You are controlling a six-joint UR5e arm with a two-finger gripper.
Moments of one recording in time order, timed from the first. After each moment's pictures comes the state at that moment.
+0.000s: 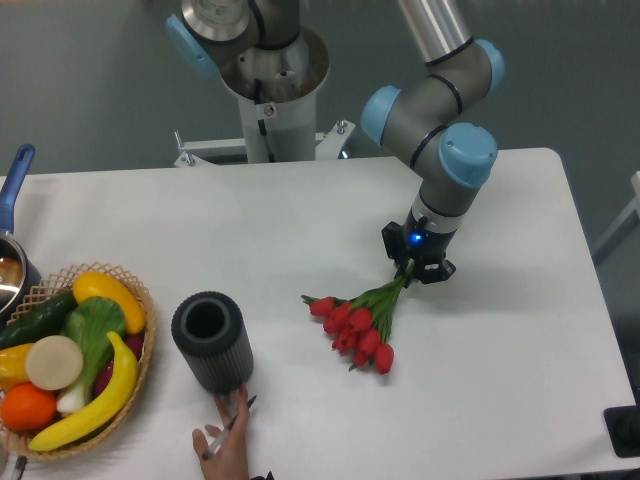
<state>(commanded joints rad) 2.76 -1.95 -1.92 -0.83 1.35 1.47</state>
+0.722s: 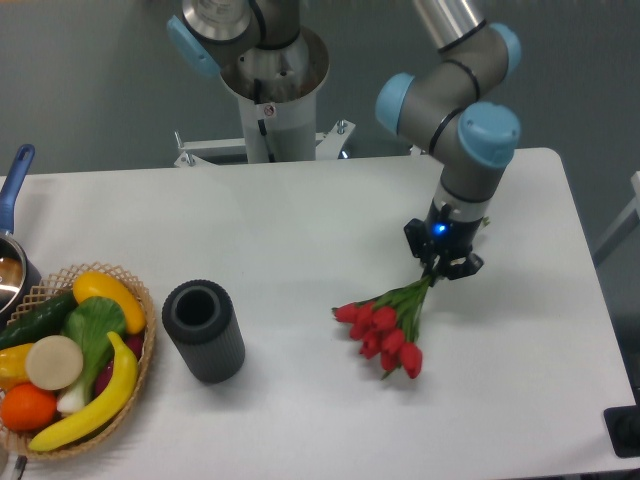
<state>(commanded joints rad) 2.84 -1.81 -1.84 -0.84 1.22 1.48</state>
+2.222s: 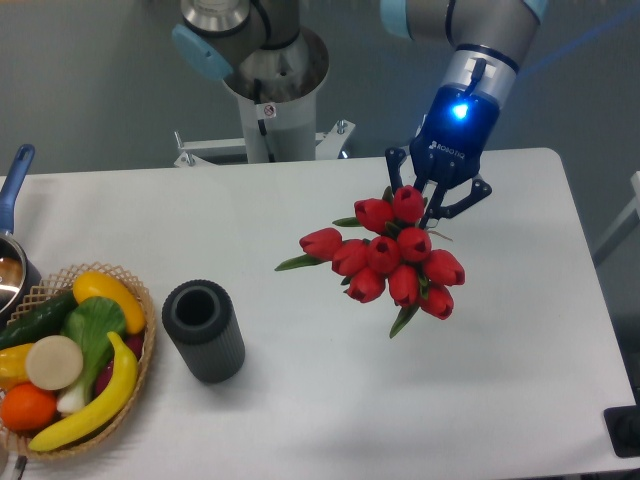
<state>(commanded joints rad) 2.91 -1.66 -1.86 -0.84 0.52 1.16</state>
